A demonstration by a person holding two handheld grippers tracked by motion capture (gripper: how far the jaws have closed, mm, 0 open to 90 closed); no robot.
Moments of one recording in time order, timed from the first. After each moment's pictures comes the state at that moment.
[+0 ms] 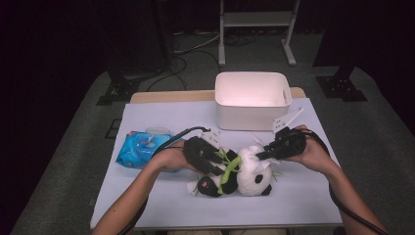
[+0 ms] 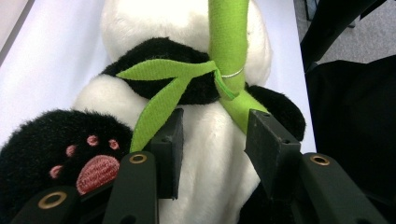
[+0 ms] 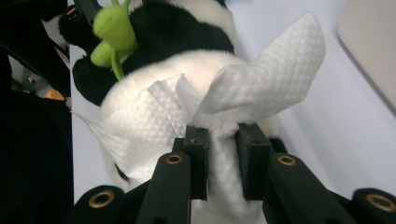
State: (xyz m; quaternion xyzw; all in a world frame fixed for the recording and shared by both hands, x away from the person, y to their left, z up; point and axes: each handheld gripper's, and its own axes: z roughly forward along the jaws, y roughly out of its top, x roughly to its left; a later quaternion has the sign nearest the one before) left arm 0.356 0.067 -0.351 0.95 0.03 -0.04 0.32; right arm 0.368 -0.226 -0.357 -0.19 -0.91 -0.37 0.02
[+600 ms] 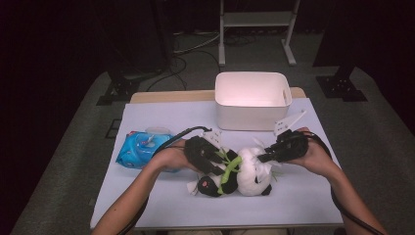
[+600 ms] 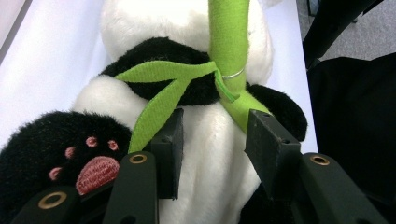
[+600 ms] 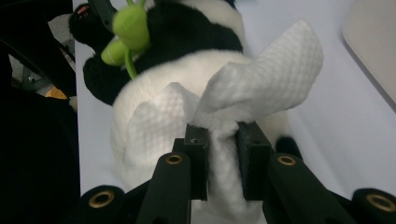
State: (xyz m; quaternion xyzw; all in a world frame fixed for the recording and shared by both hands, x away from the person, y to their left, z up) left arm 0.356 0.064 -0.350 0.95 0.03 -0.04 0.31; right arm 0.360 -0.224 -0.354 -0.18 -0.91 -0.37 0.01
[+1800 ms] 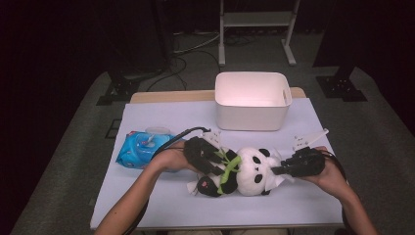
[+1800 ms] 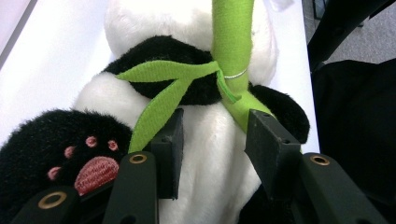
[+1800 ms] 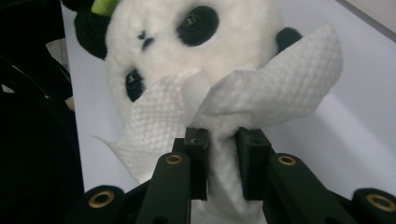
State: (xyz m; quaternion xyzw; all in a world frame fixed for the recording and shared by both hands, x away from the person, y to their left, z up) left arm 0.354 0.065 -0.351 0.95 0.04 -0.03 0.31; right arm 0.325 -0.271 -0.392 -0.24 -0.88 -0.41 0.01
